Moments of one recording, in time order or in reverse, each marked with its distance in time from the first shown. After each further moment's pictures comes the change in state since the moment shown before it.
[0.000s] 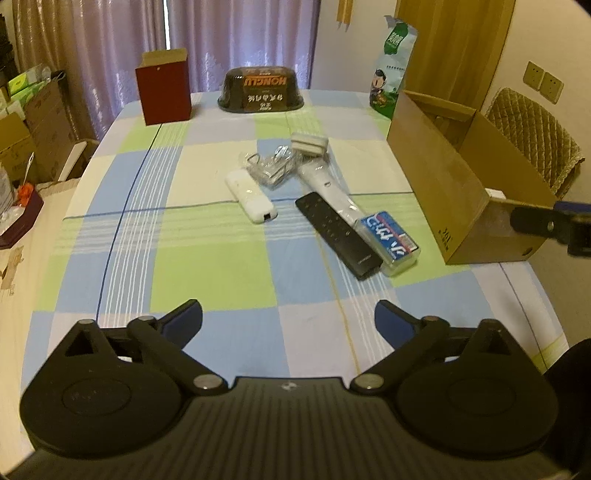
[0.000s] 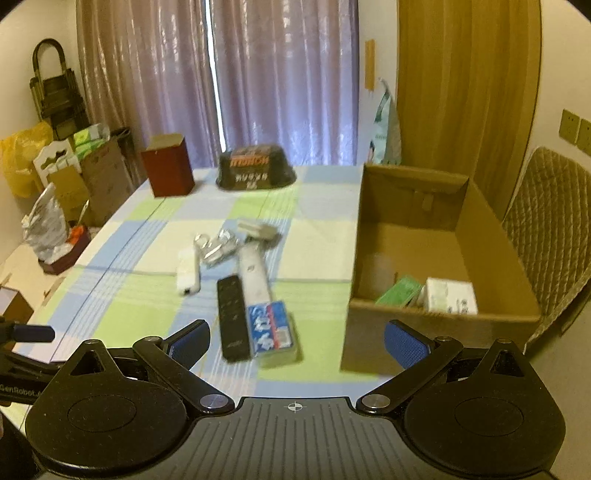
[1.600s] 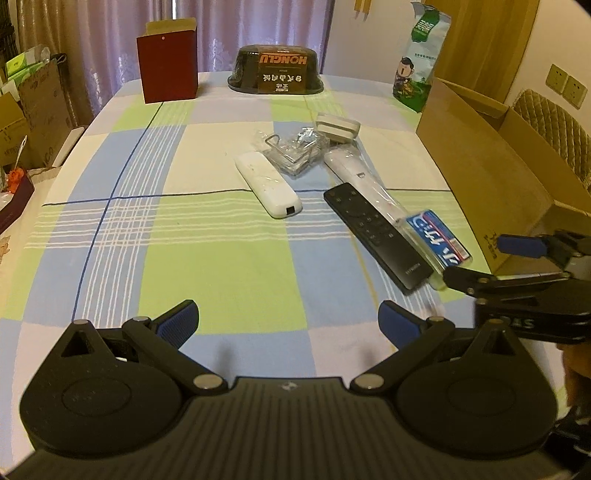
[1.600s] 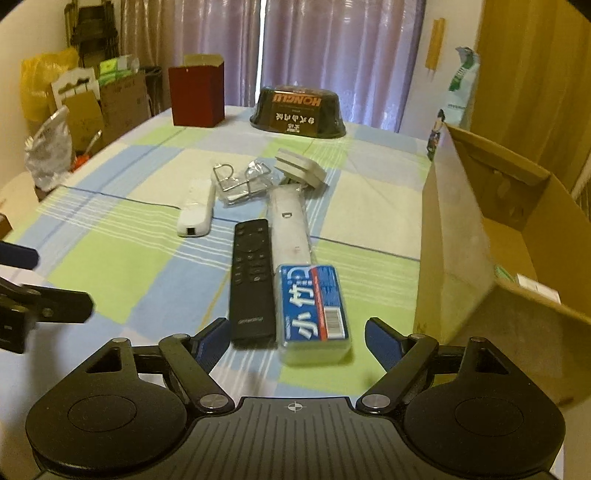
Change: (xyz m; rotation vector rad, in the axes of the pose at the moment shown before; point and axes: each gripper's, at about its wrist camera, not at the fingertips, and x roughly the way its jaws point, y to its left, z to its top) left arm 0.083 0.033 0.009 -0.037 0.005 -0.016; right arm 0.135 0.037 -0.034 -0.211 0.057 -0.012
